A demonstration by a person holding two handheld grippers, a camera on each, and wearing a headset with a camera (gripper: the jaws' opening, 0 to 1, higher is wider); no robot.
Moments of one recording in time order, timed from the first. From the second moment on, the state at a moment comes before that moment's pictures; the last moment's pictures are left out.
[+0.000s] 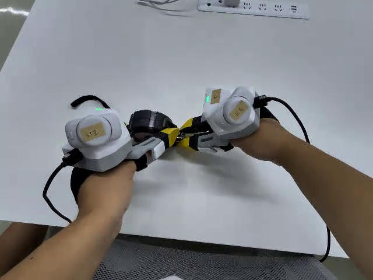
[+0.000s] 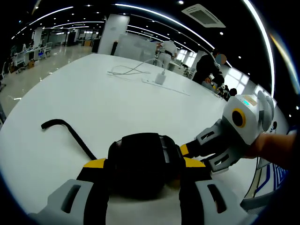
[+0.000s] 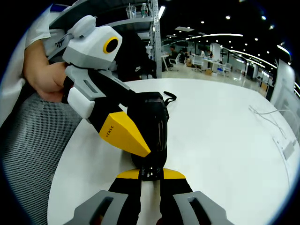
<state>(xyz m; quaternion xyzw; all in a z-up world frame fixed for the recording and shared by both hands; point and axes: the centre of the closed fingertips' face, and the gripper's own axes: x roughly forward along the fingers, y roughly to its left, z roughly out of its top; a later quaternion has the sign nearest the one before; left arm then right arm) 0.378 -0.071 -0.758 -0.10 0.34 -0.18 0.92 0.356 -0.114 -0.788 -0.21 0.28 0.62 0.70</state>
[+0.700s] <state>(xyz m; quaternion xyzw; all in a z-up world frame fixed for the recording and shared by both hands) 0.378 -0.073 -0.760 -0.10 0.35 -0.18 0.91 0.355 -0.118 -0.787 -0.21 0.29 0.61 0.71</state>
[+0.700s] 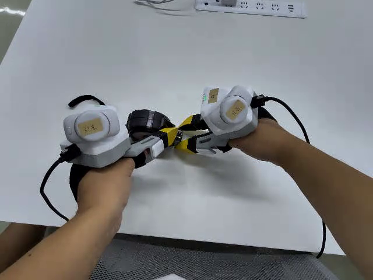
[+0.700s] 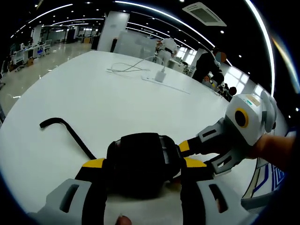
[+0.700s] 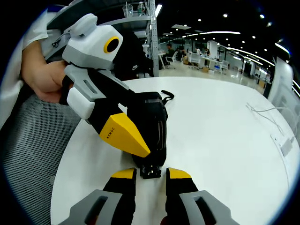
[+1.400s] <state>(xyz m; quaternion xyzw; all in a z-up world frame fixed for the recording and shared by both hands) 0.365 -0.070 -0.736 -0.07 0.33 -0.24 0.91 0.350 -0.143 -0.758 -0.16 0.29 0.56 0.76</state>
